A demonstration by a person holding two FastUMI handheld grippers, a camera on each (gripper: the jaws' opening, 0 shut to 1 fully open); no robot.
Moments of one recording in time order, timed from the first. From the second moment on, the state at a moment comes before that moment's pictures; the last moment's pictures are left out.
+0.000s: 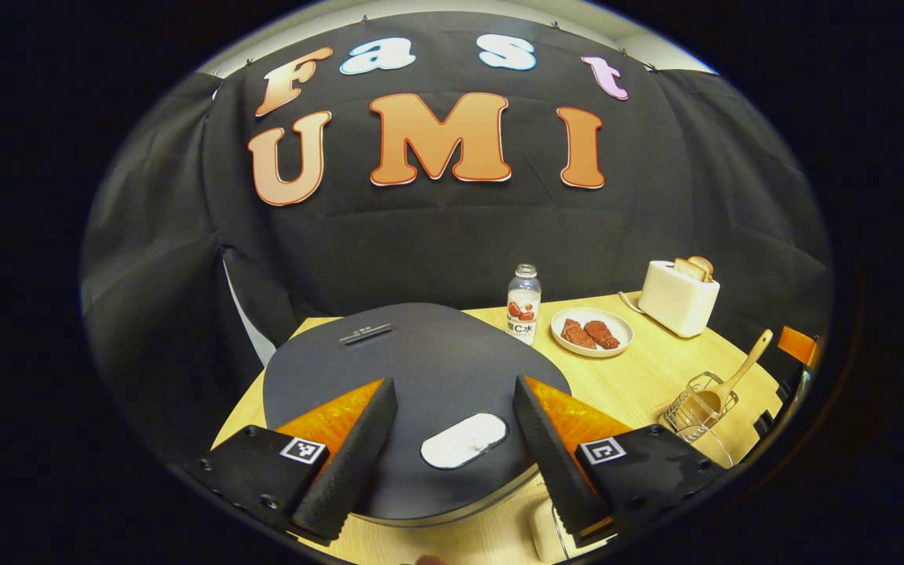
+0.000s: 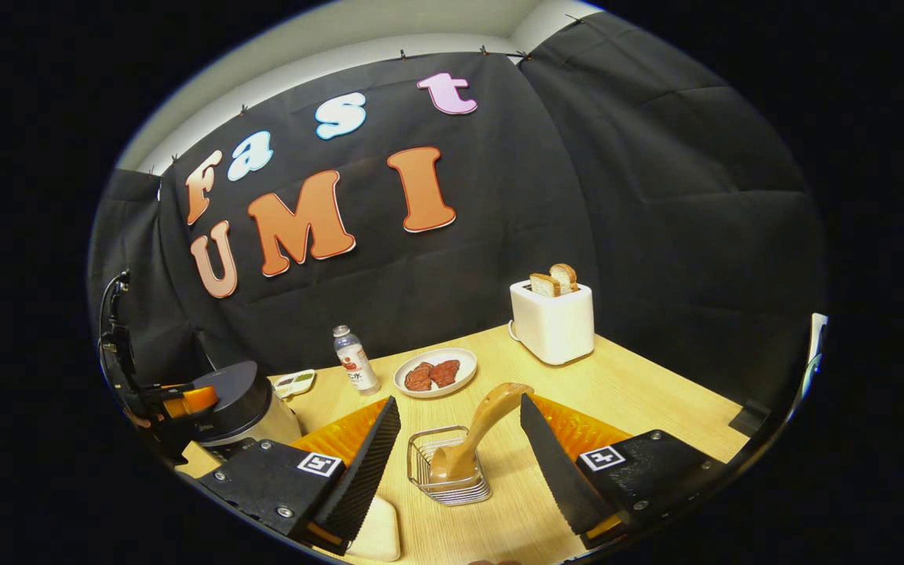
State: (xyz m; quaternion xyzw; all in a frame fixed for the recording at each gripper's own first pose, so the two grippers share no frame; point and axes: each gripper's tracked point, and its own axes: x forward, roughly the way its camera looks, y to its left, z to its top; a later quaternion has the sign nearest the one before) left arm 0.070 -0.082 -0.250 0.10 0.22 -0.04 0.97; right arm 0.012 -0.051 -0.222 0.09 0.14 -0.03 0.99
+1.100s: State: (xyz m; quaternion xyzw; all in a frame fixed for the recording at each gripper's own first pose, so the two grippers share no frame) left arm 0.018 0.036 0.043 0.04 0.01 0.06 1.00; right arm 0.028 -0.033 -0.004 0.00 -0.03 -0.02 1.00
